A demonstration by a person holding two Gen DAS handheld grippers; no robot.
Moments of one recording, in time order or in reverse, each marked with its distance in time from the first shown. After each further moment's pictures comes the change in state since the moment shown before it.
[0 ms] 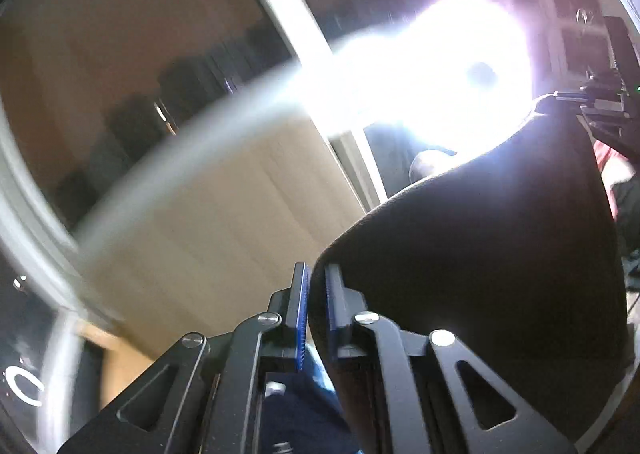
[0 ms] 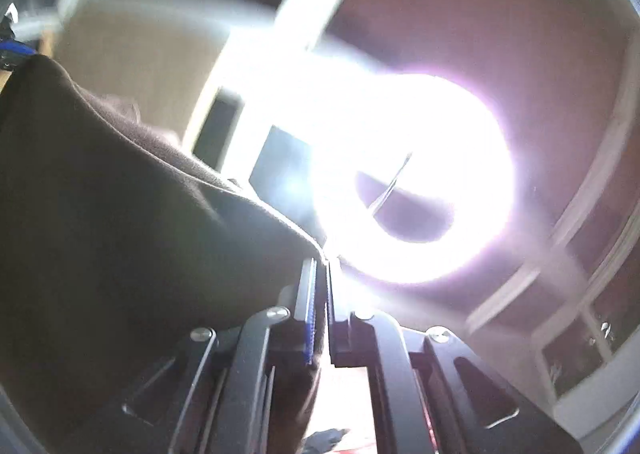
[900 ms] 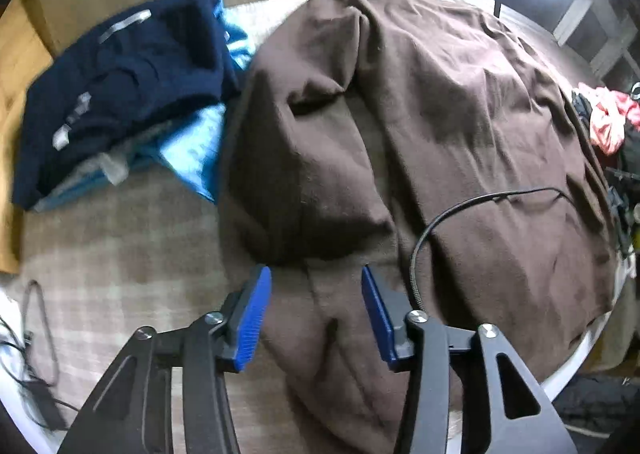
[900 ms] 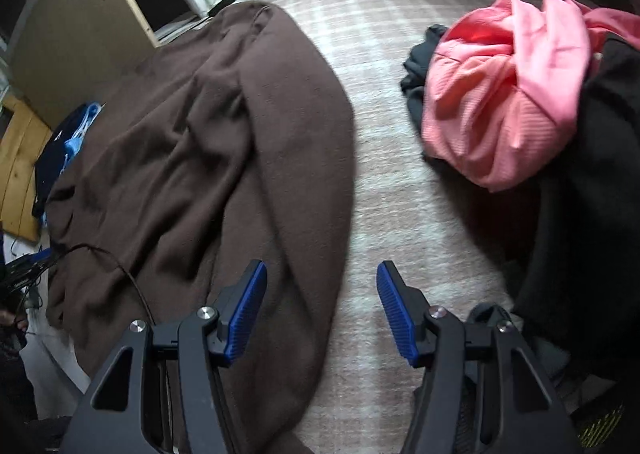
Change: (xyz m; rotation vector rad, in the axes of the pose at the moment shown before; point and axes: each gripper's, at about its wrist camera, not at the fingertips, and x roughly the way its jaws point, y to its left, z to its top) left arm 0.073 -0.091 -0.288 -0.455 0.567 -0.302; right arm 0.016 0.015 -0.316 0.623 0.470 0.489
